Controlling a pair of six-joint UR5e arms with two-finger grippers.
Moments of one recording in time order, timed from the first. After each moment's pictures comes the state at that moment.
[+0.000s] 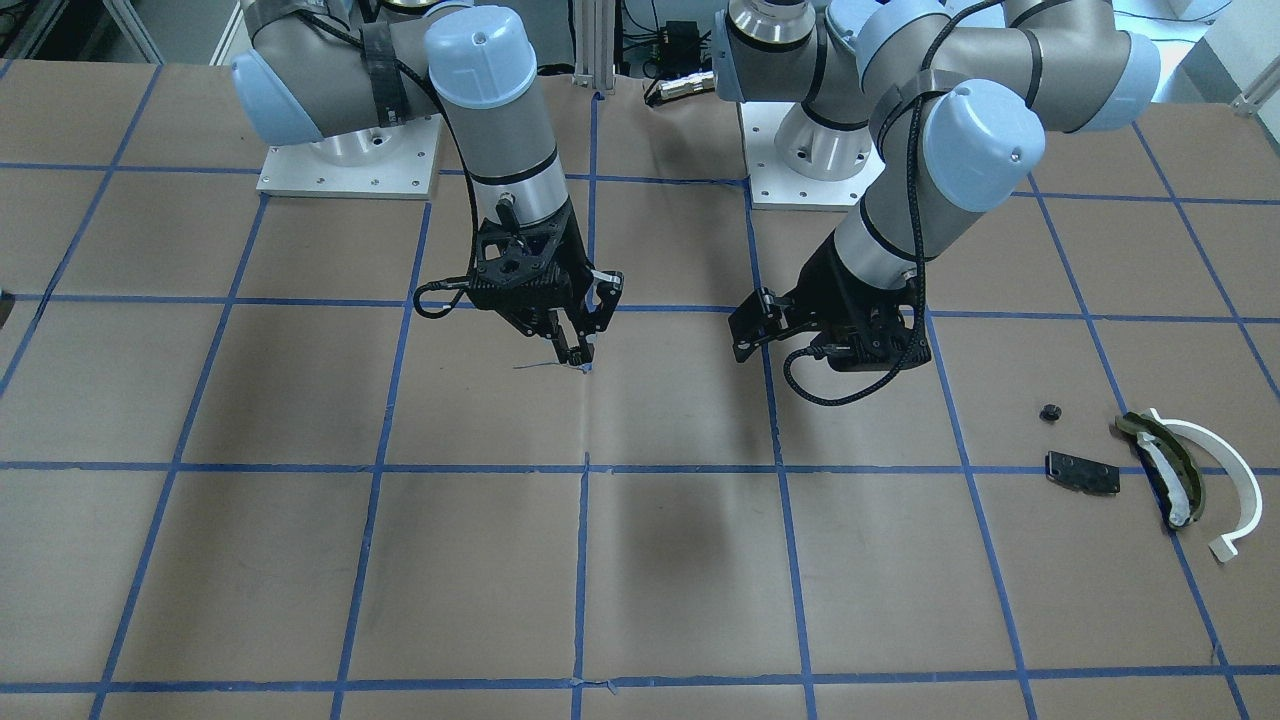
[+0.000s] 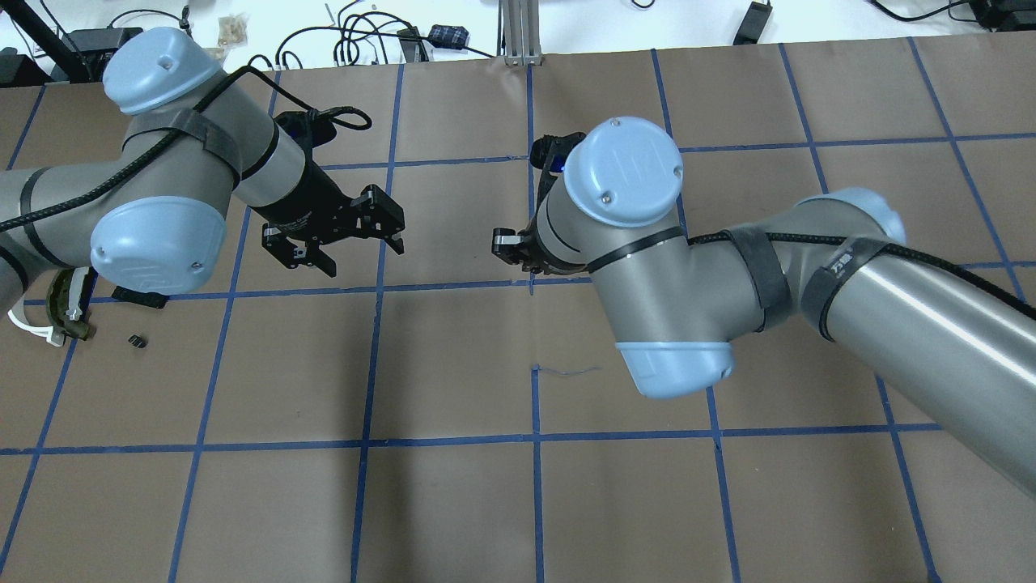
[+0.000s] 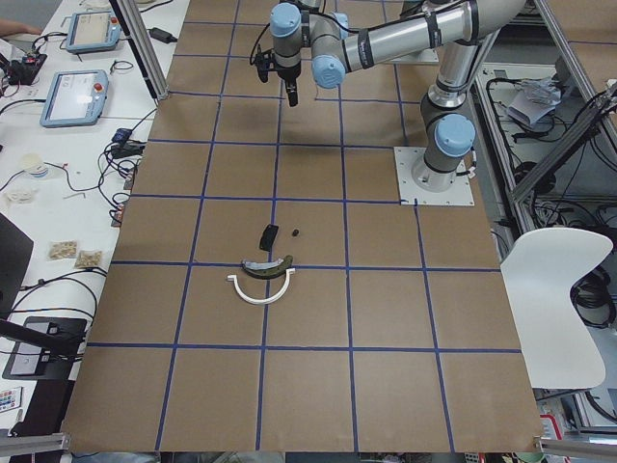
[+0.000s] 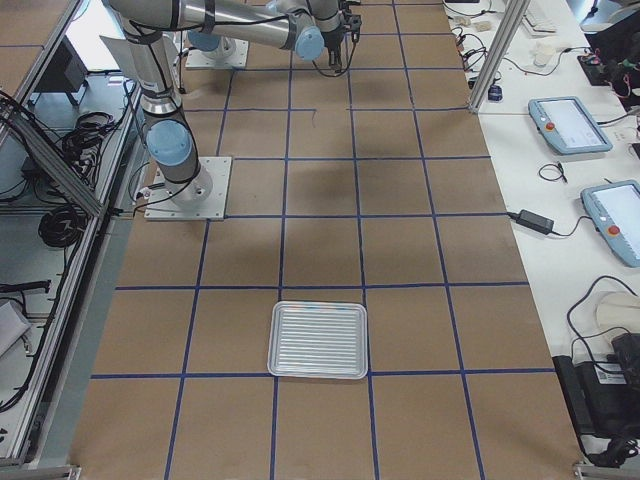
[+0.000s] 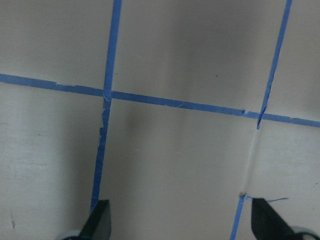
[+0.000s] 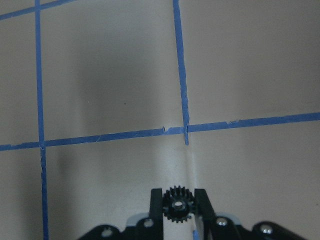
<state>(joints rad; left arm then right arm) -1.54 -1.66 -1.86 -1.23 1.34 -0.14 1.94 -1.43 1.97 -2.48 -1.46 0.49</state>
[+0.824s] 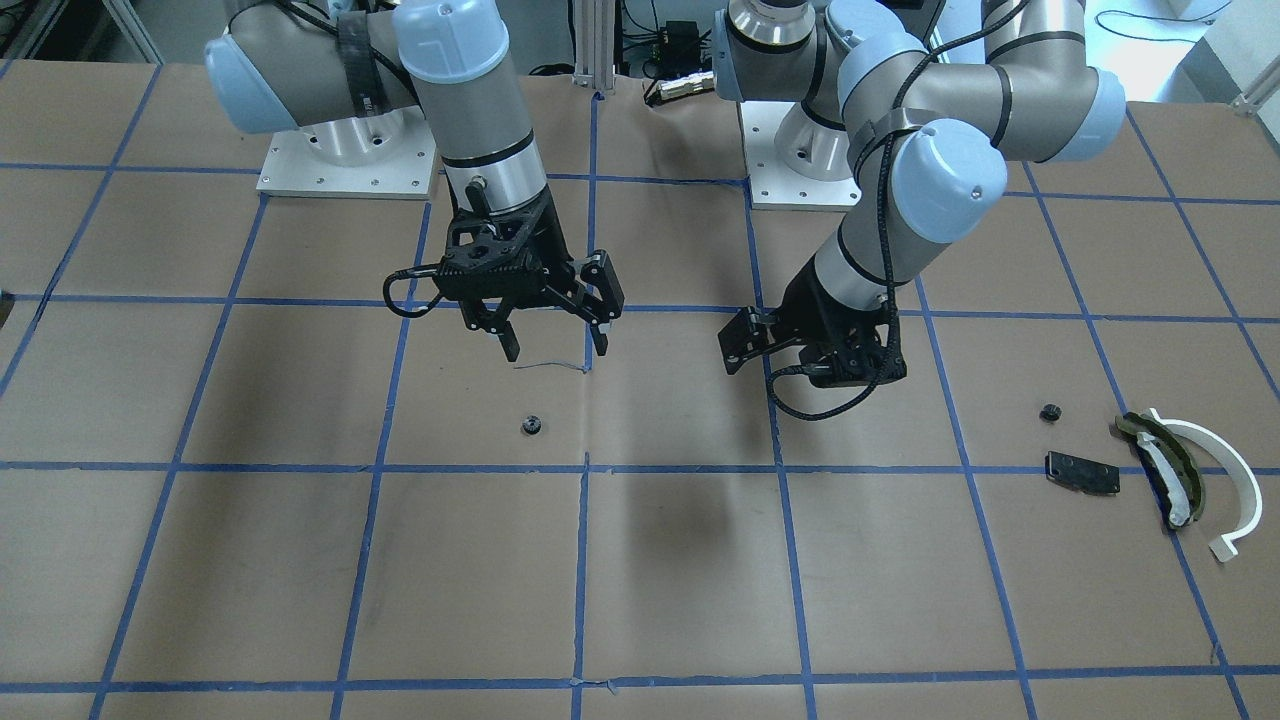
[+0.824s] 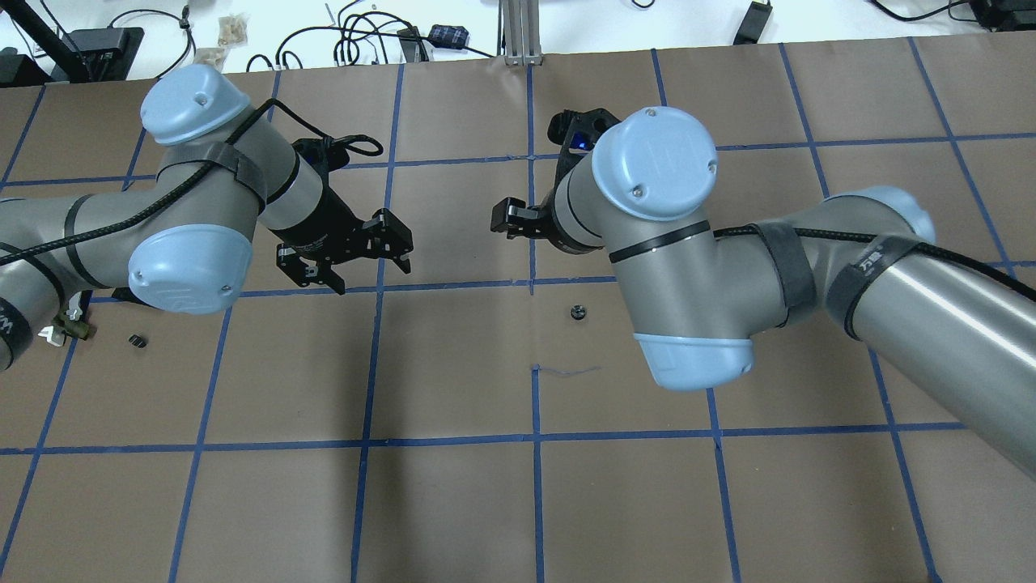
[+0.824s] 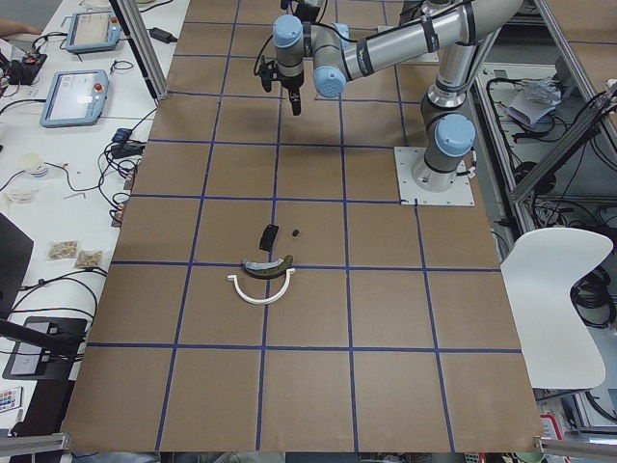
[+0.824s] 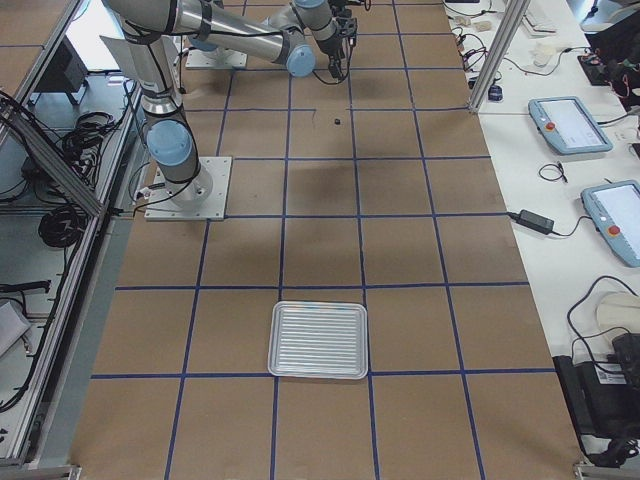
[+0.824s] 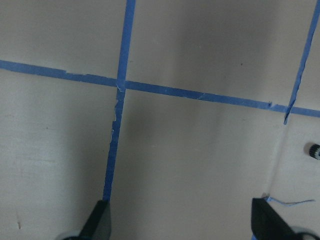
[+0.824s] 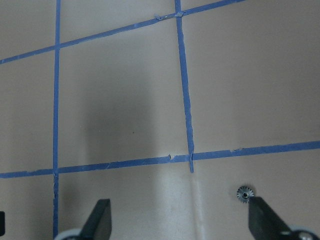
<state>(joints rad) -1.57 -1.70 -1.91 -1.14 1.36 -0.19 1.89 -1.46 1.91 -2.44 -1.46 0.47</state>
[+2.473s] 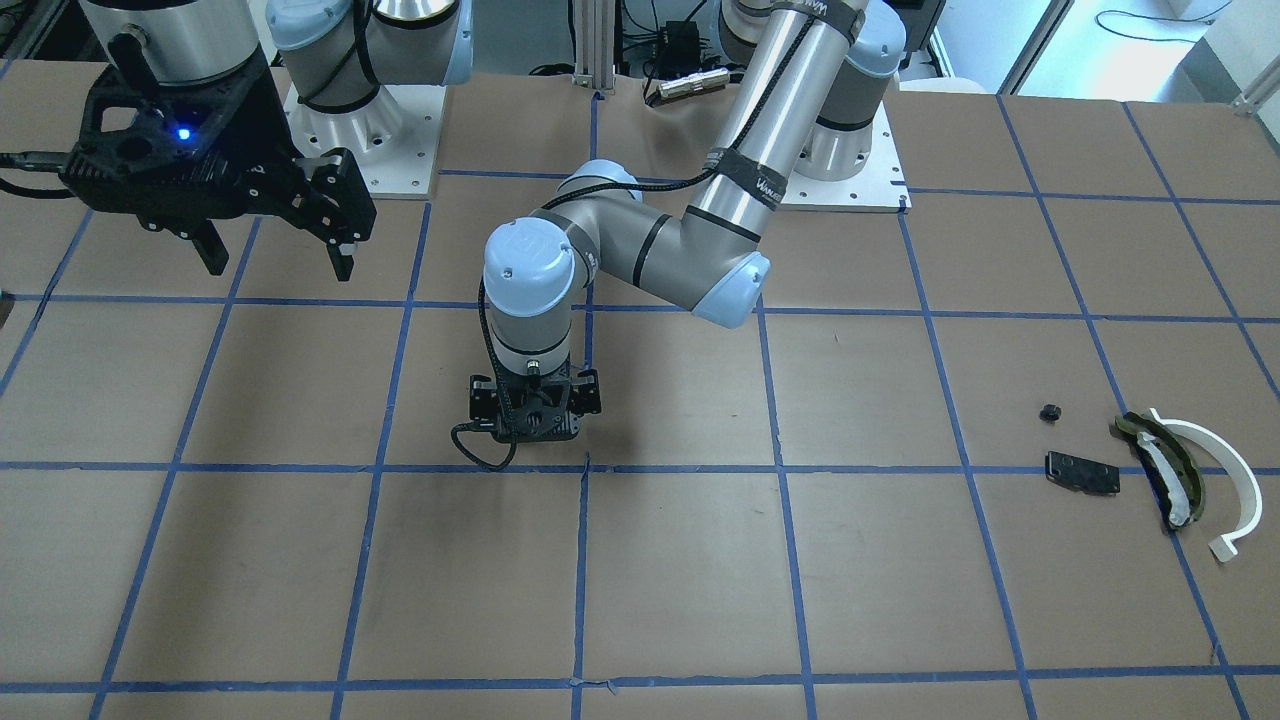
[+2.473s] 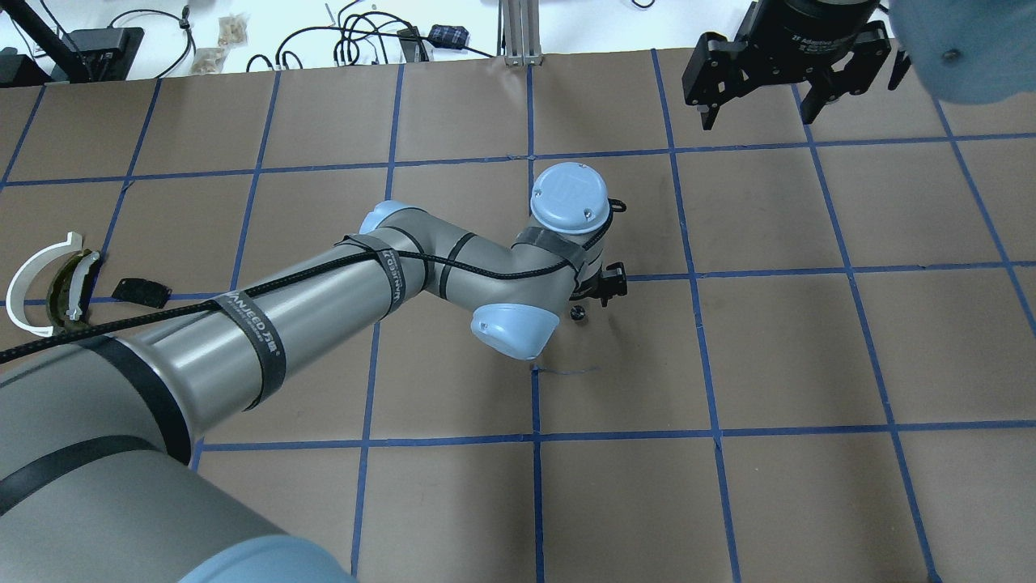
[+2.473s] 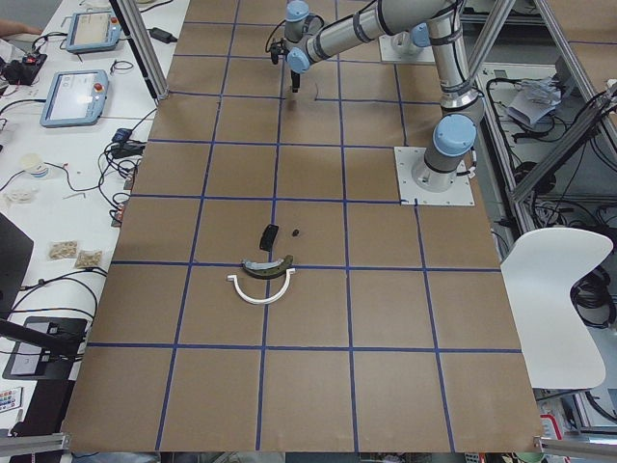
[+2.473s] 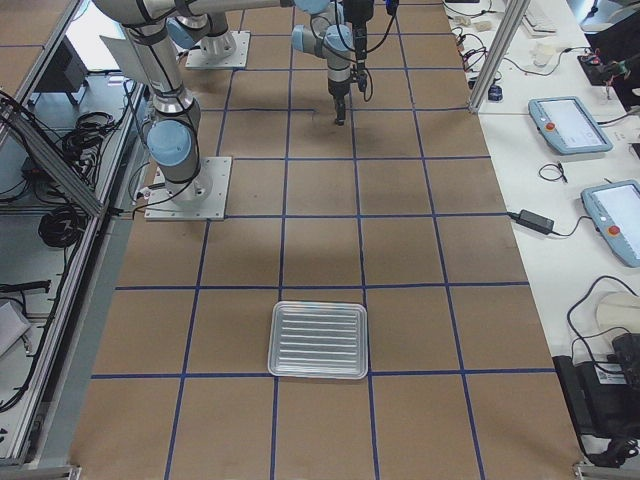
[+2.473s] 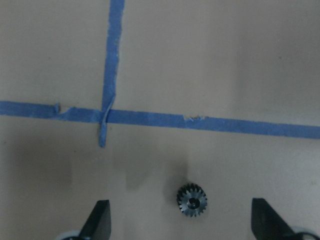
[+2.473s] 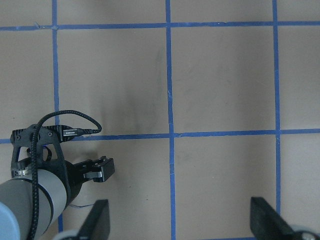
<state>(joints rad) -2.09 -2.16 -1.67 -0.81 1.58 -0.60 1.62 -1.53 1.46 -1.65 -1.61 0.05</state>
